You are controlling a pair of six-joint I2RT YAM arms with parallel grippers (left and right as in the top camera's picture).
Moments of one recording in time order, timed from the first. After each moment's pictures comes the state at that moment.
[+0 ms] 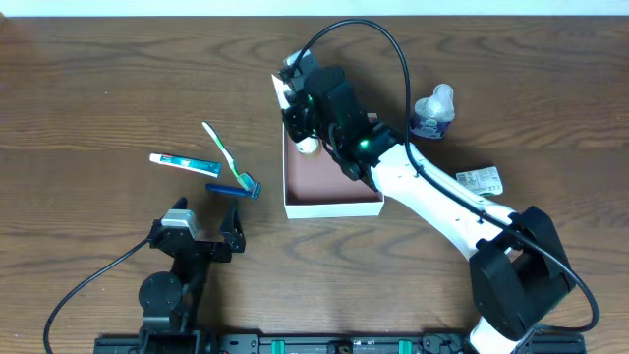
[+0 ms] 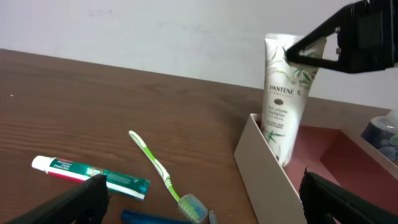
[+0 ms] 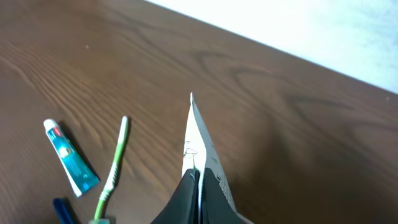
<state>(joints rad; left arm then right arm) -0.04 0.02 0.02 -0.10 0.12 -0.23 0.68 1.85 1.39 -0.07 0.01 0.14</state>
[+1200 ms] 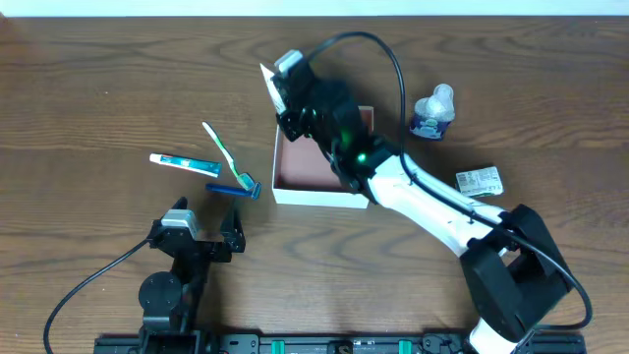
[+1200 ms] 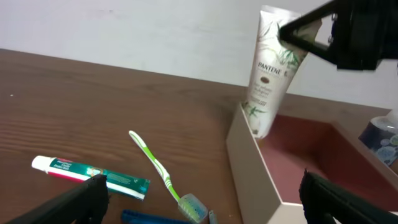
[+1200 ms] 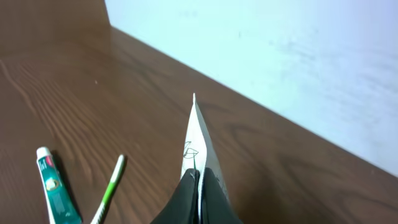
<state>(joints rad) -0.04 0.03 0.02 -0.10 0.12 -0.23 0.70 1.85 1.25 0.33 0.01 -0.01</state>
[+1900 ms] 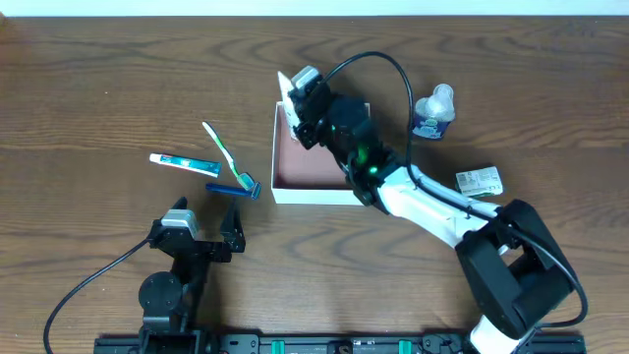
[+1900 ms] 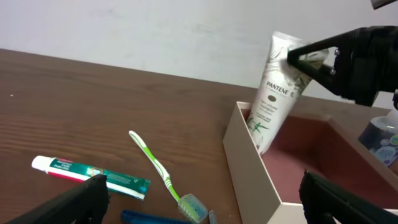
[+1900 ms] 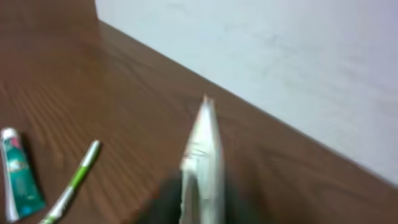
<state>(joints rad) -0.04 0.03 0.02 -0.10 0.12 -0.23 0.65 1.85 1.10 0.51 0.00 -0.08</state>
